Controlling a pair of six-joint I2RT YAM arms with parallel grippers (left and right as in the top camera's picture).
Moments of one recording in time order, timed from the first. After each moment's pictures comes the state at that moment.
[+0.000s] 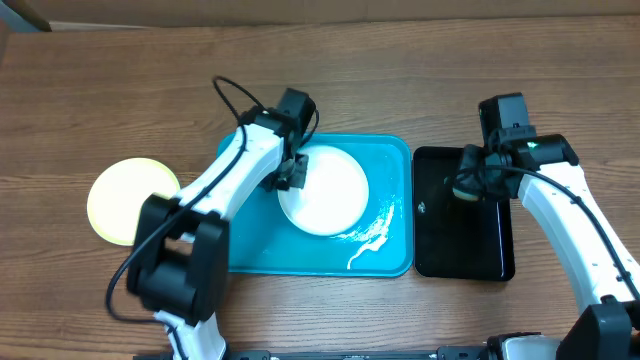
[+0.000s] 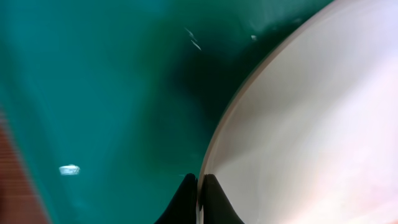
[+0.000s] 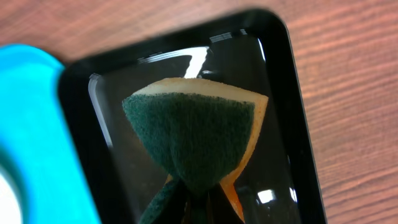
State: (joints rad) left arm -0.38 1.89 1.42 -1.00 -0.17 -0.27; right arm 0.11 1.51 1.12 -0.90 0.09 0.43
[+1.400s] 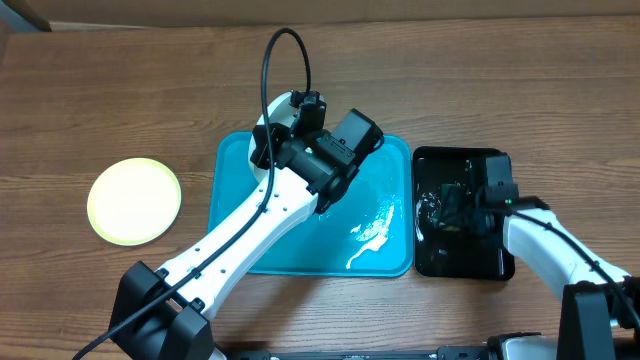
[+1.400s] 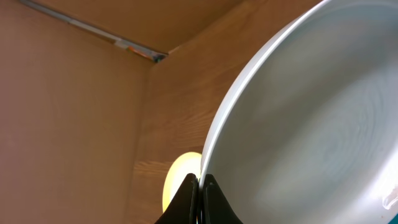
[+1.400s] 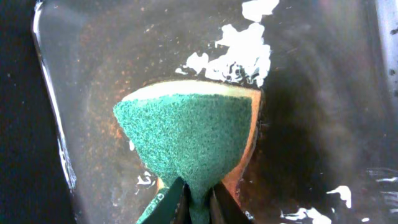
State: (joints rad) left arm -0.70 1.69 1.43 -1.03 -1.12 -0.29; right arm 0.11 1.50 0.64 -0.32 -0.07 0.44
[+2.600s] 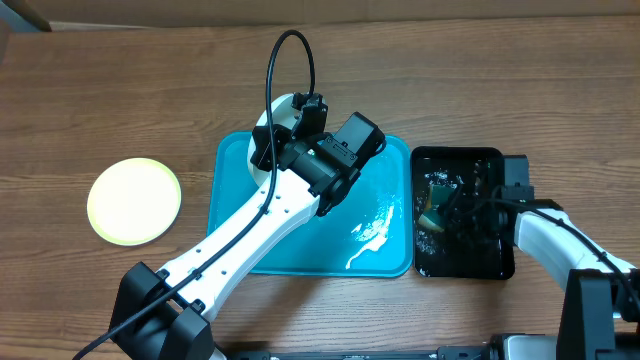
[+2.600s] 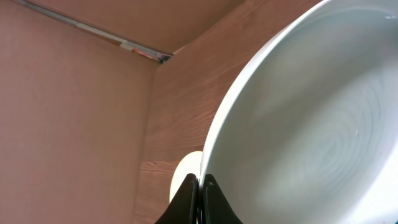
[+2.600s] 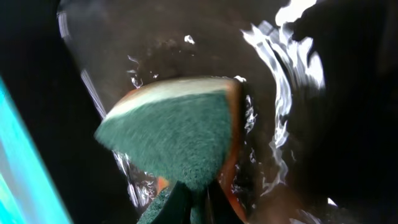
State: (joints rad) left arm -0.70 1.69 1.43 -1.05 -1.13 -0.29; right arm -0.01 1.54 0.64 -0.33 -0.38 0.61
